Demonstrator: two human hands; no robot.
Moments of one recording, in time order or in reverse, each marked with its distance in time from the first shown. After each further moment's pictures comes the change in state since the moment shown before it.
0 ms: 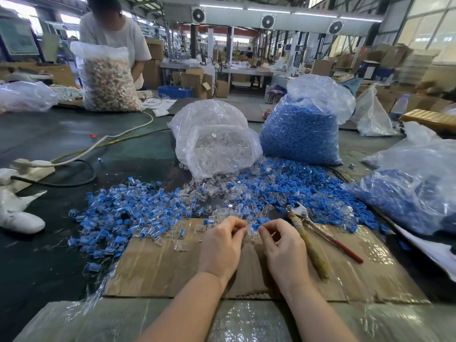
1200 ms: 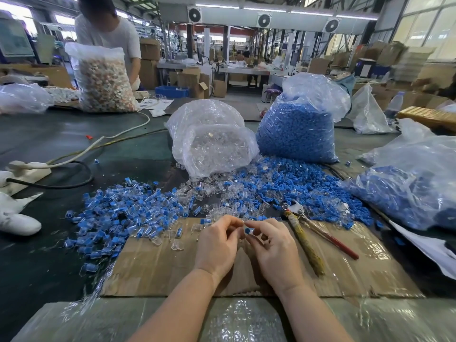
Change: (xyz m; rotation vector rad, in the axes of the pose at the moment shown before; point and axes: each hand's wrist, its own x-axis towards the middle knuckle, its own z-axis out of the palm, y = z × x) left_hand 0.002 -0.004 -0.001 -0.136 -0.102 -0.033; right_hand -0.006 -0.006 -0.002 -0.051 -0.073 -0.211
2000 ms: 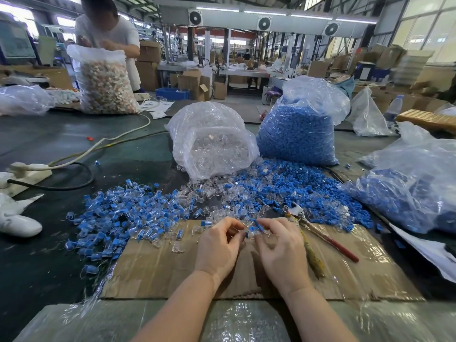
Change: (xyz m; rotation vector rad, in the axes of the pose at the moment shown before) left_hand 0.001 0.000 0.001 0.000 0.022 -0.012; right_hand 0.003 0.002 -0.006 -0.124 0.104 0.039
